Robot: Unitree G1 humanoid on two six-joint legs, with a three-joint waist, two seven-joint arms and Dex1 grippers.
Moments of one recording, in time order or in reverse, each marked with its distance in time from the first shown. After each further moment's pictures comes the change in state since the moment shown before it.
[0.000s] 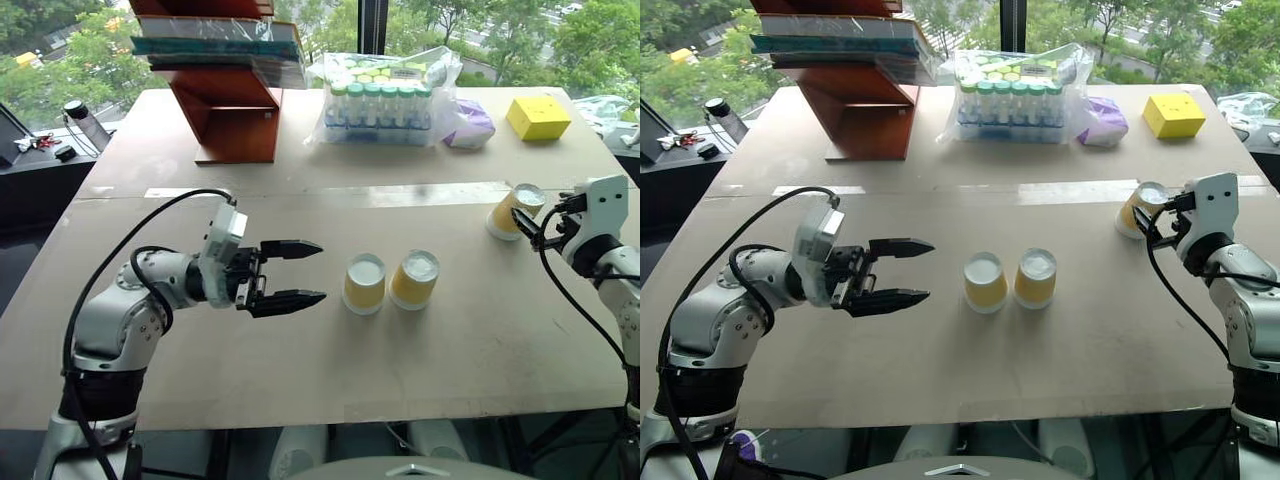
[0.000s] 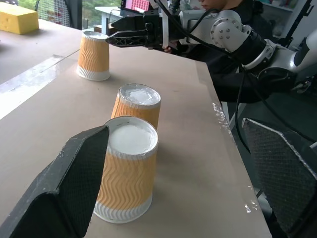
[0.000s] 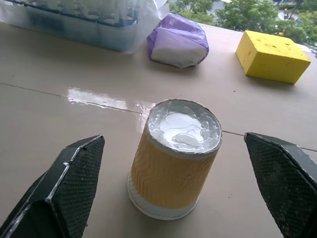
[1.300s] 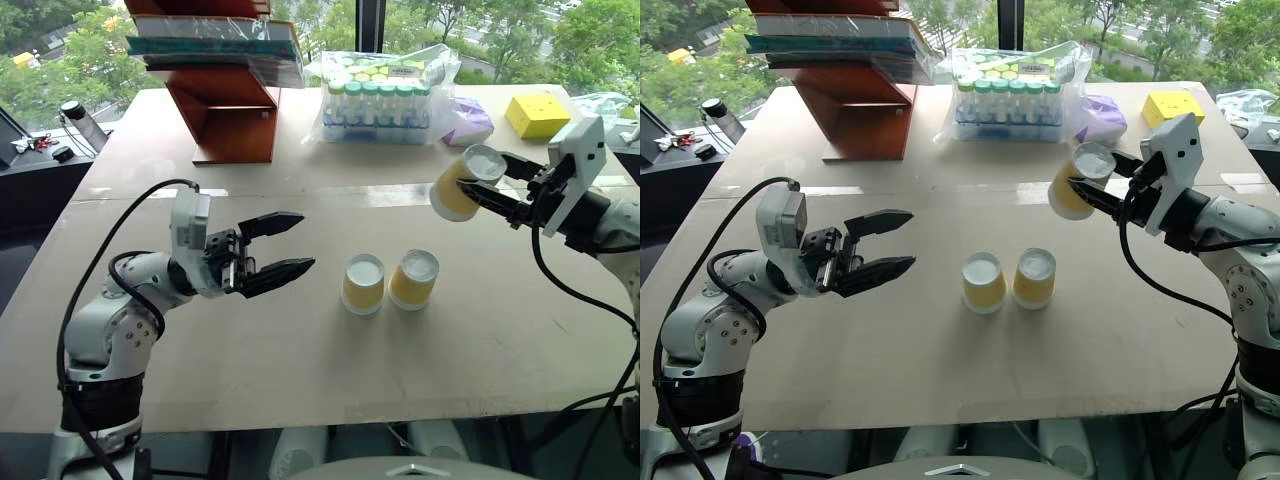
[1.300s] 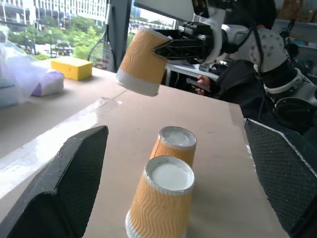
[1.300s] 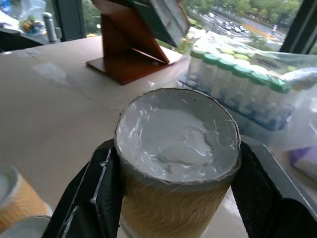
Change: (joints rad) left arm 0.037 -0.097 0.117 0.012 -0.096 -0.078 0.118; right arm -0.205 -0.110 0.060 -0.347 0.315 0.233 0.331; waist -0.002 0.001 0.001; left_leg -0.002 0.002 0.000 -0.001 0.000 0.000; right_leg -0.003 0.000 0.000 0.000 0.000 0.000
